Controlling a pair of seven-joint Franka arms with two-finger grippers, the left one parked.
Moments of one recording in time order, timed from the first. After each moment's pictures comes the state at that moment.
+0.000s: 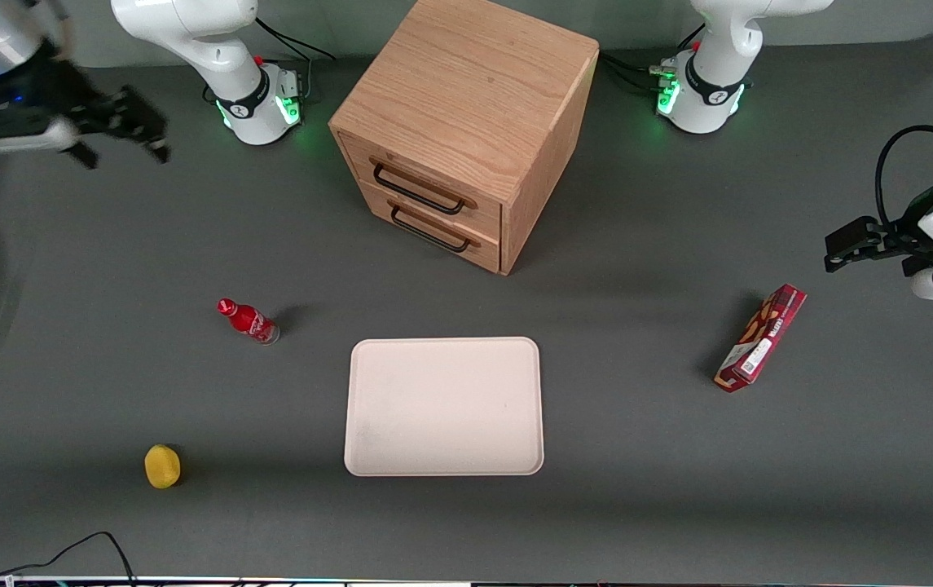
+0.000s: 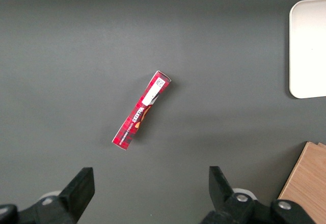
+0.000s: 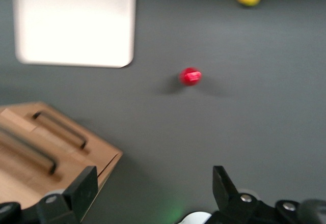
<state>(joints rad) 0.10 -0.22 0.19 -1.68 0.08 1.48 0.19</state>
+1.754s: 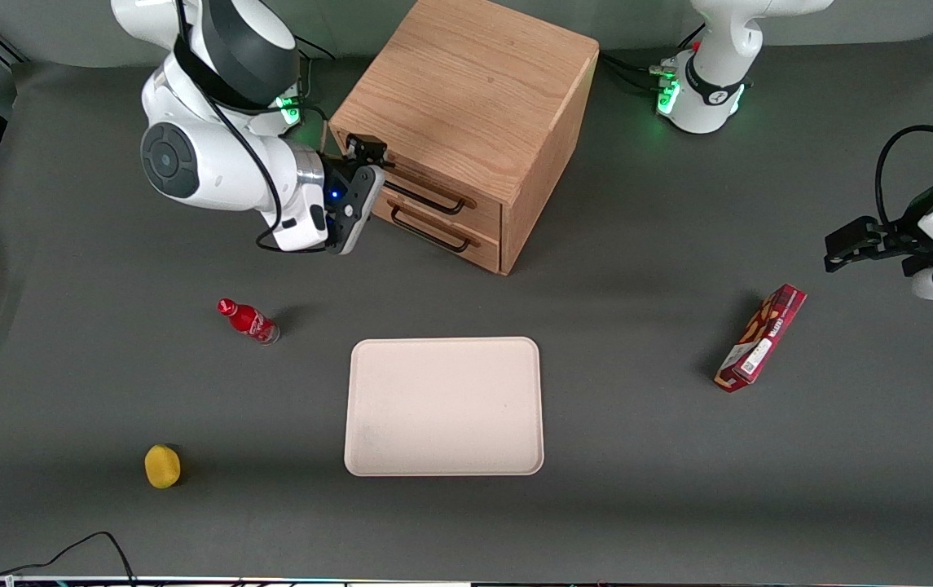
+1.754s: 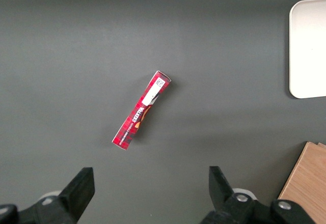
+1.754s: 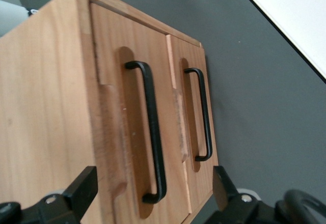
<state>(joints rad) 0.11 0.13 0.41 -1.85 0.51 1.77 -0.51</state>
